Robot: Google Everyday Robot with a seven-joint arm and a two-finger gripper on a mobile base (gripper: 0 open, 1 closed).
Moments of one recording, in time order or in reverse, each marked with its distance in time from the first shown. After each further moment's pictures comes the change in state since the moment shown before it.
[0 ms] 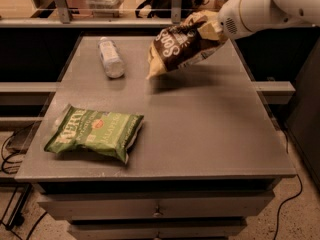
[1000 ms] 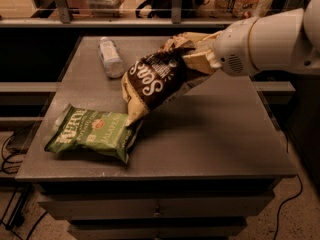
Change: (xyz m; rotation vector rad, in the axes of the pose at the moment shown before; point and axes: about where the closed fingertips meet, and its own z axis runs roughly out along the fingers) arm 0.002 0.132 -0.079 -0.161 -0.127 -0.052
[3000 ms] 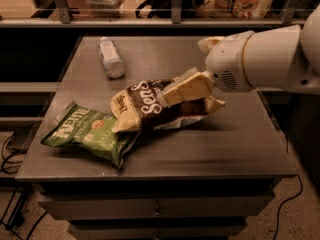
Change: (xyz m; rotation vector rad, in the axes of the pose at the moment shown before) arm 0.000 0.041 -0.004 -0.027 -0.008 0.005
